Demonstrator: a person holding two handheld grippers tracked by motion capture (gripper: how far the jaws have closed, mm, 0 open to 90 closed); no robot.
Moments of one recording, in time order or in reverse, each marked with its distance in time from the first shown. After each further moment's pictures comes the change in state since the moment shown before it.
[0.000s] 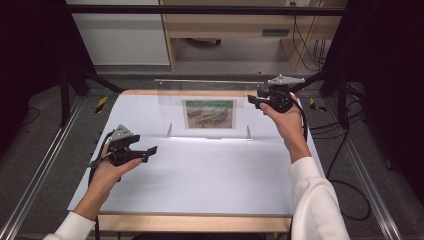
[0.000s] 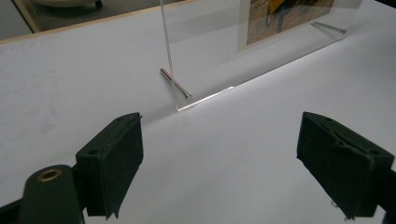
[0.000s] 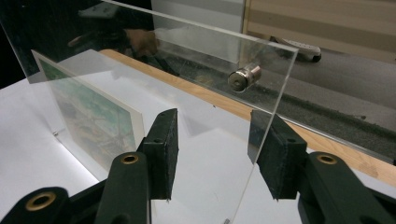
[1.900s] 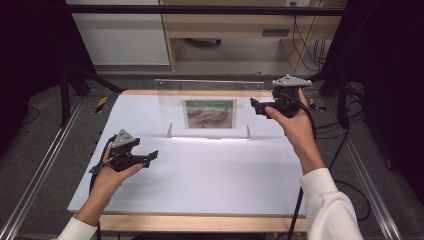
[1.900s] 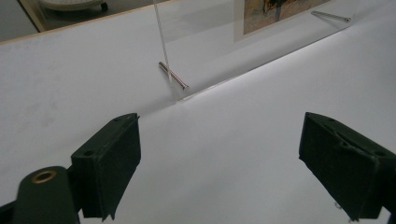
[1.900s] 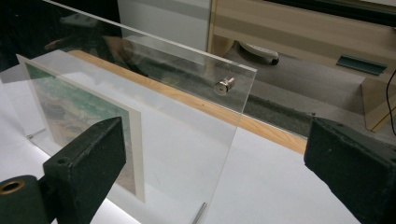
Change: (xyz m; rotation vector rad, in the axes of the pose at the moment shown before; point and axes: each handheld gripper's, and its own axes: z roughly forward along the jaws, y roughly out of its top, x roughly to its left) left arm -0.011 -0.010 -0.003 -0.004 0.039 0.029; right arm 0.022 0.009 -0.039 -0.009 -0.162 -0.037
